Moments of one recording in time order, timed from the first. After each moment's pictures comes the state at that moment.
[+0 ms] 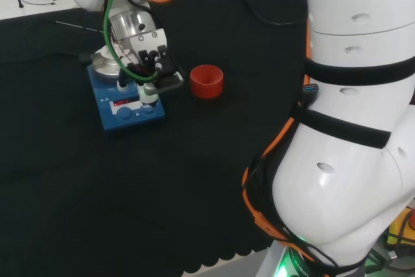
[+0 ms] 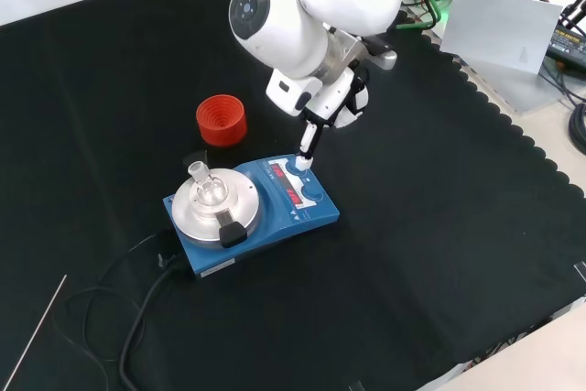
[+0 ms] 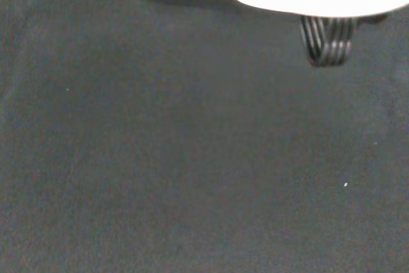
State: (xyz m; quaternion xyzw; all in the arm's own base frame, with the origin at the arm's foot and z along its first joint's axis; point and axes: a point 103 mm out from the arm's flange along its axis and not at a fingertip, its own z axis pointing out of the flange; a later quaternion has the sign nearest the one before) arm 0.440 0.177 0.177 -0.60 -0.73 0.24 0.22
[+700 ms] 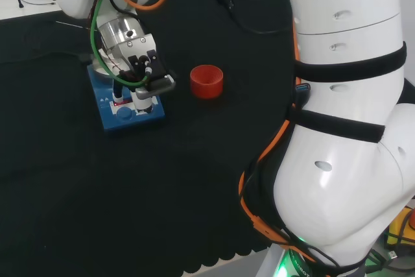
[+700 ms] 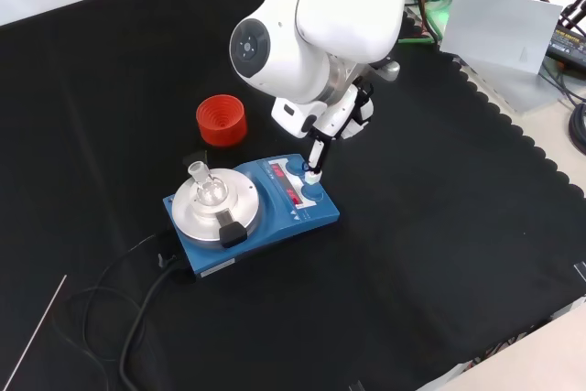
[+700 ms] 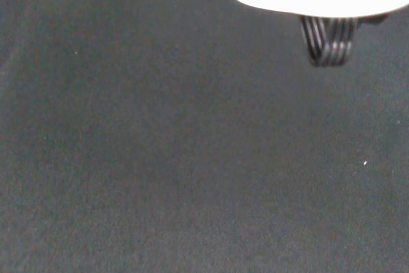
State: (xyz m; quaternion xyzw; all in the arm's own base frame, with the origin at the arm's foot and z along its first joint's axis) arm 0.439 0.190 0.165 -0.58 -0.73 0.28 0.23
